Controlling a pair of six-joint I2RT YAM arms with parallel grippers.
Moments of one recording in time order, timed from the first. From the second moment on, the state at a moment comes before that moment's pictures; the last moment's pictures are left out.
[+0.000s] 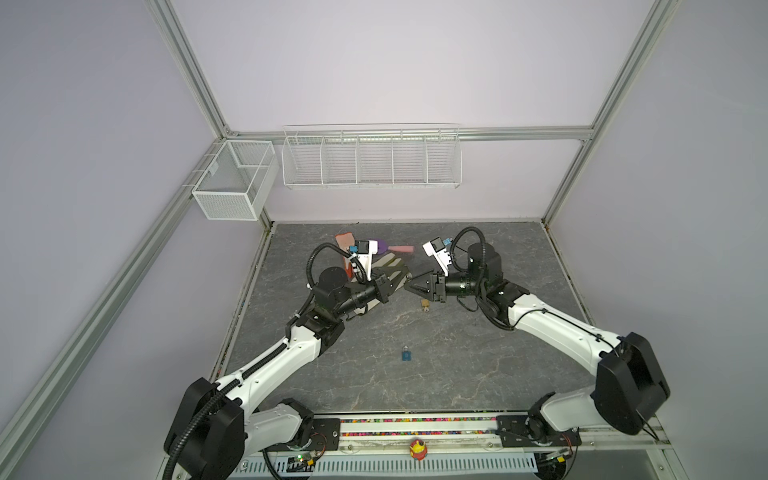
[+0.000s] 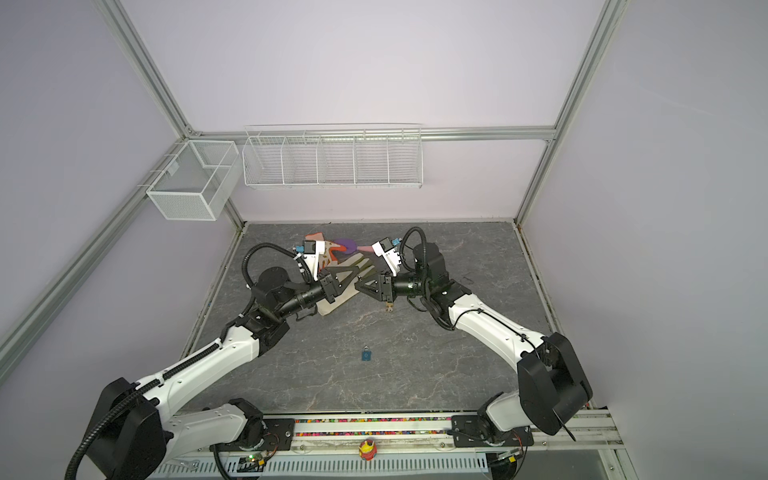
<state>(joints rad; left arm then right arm) -0.59 1.19 0.73 0.48 0.49 -0.66 0.60 1.44 1.00 0.18 -0.88 0.54</state>
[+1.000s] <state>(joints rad) -0.59 1.19 0.74 0.47 0.50 -0.65 0.59 1.45 1.00 0.22 -0.90 0.56</state>
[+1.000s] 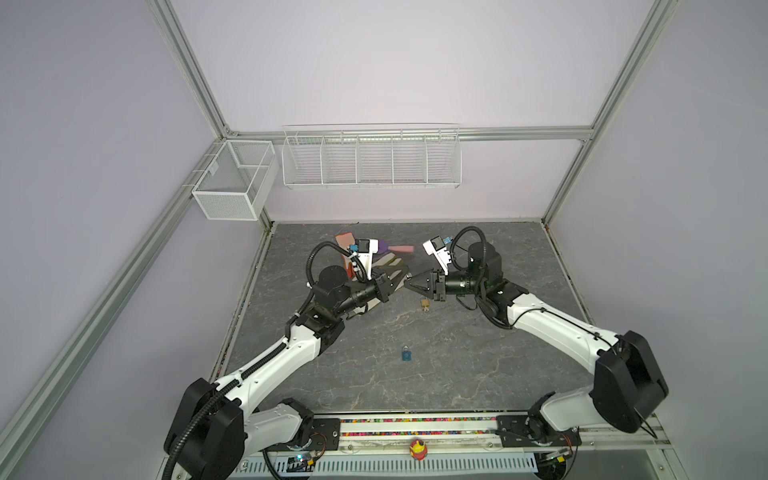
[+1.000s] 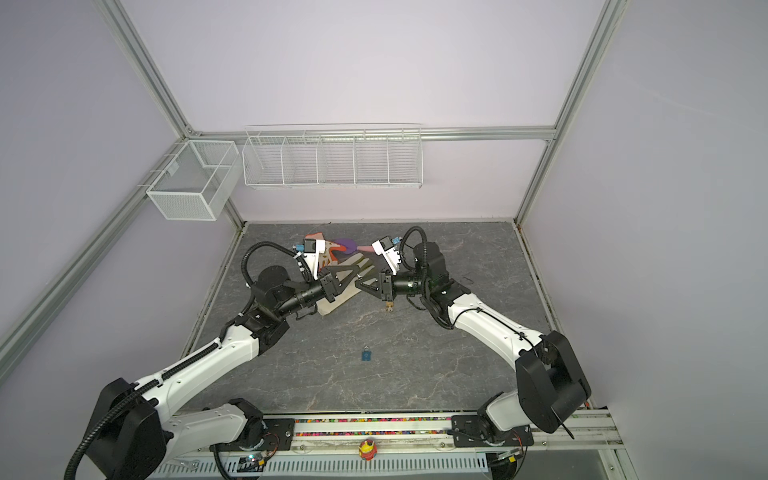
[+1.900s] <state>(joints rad) -0.59 1.18 0.78 0.39 0.51 -0.61 0.58 1.46 1.00 0.20 -0.91 0.53</state>
